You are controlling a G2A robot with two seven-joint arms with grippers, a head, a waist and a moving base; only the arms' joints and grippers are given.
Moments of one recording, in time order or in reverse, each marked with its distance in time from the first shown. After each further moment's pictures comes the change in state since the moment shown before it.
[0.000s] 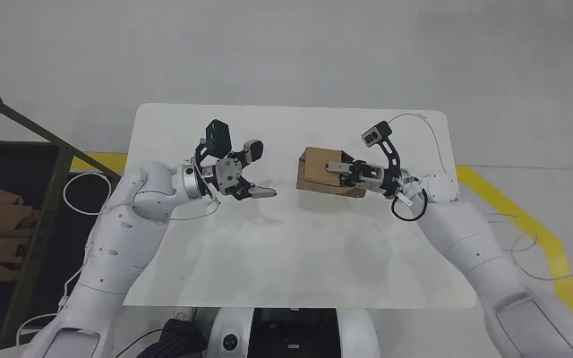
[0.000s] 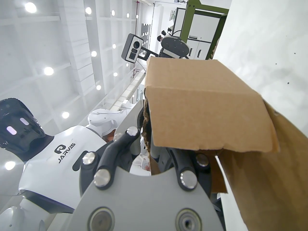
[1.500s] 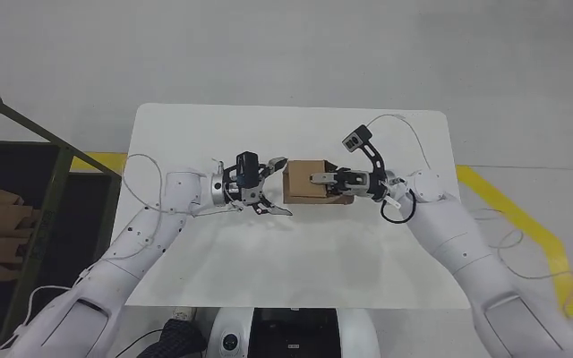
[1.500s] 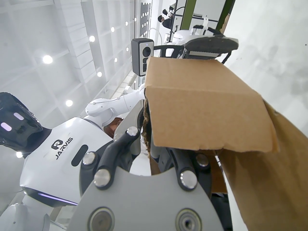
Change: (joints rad) left arm -0.185 0.012 0.369 0.270 0.944 0.058 1.040; right arm -0.013 -0.061 0.031 -0.030 -0.076 0.074 0.073
